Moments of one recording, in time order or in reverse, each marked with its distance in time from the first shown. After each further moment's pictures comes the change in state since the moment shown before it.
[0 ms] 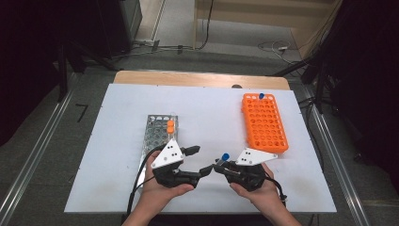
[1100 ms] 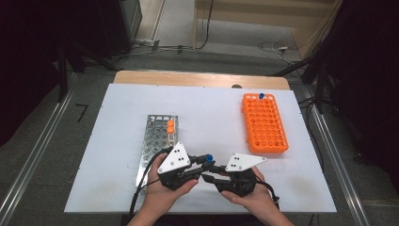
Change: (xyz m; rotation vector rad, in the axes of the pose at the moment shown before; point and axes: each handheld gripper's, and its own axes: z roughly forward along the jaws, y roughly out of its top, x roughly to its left) left arm -0.003 0.004 0.000 -0.010 0.030 0.069; right arm 0.017 0.003 0.010 0.010 0.107 -0.036
